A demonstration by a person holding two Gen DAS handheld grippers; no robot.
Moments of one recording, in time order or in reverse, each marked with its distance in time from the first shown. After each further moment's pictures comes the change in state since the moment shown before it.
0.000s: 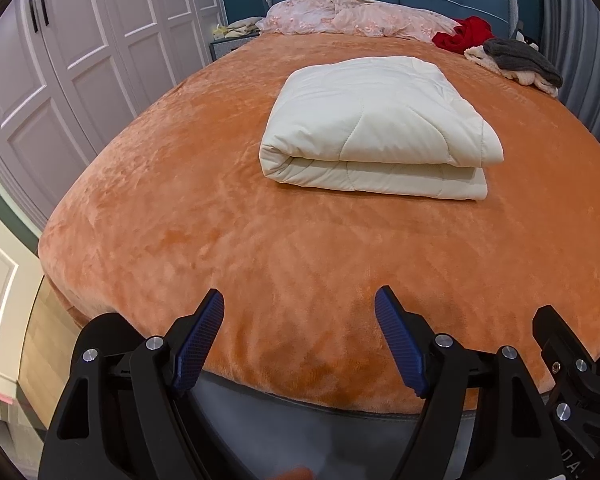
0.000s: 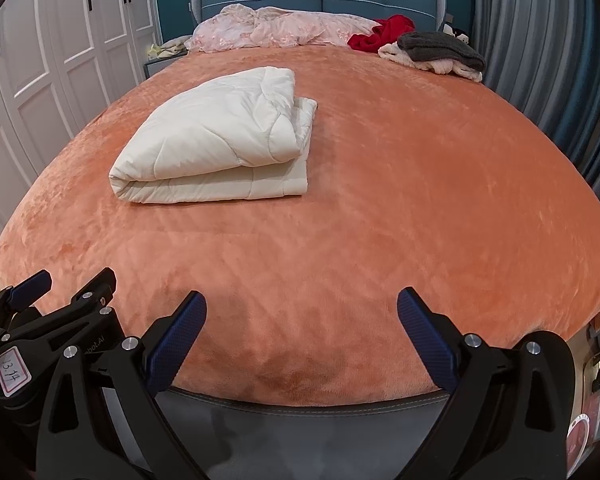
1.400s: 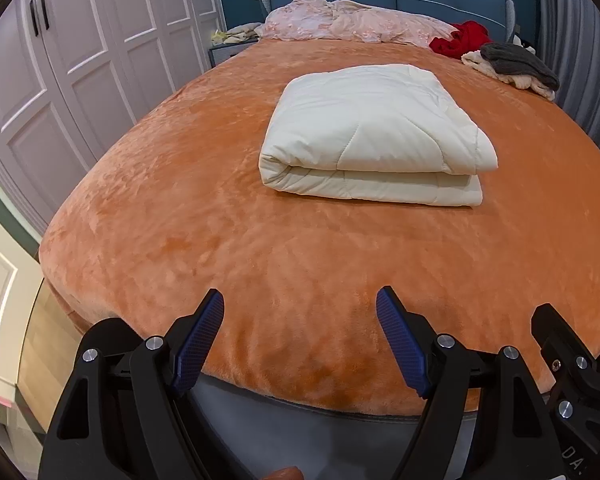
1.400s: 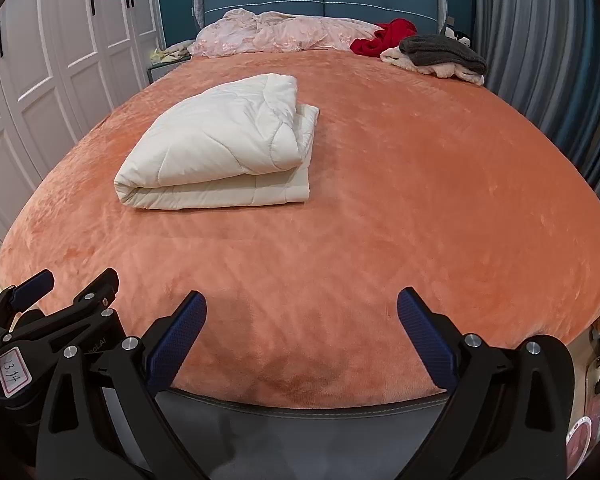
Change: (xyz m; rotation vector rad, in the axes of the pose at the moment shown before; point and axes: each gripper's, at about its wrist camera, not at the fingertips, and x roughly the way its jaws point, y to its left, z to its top) left arm -0.005 0.000 0.002 0.003 -0.020 -0.004; right arm -0.006 -0.003 0.000 -0.001 -0.016 0.016
